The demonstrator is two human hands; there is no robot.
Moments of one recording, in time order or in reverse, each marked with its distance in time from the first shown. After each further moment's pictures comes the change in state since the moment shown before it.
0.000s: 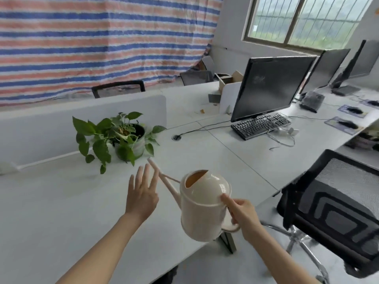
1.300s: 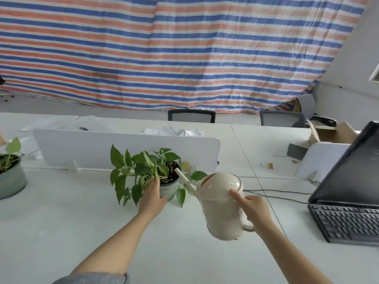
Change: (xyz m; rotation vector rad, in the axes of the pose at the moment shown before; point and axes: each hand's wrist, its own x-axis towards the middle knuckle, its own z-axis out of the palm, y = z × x) left_hand 0.185 -0.044 0.020 -0.556 0.022 -0.793; right_hand 0.299 -0.140 0.048 -0.297 -0.298 -0.265
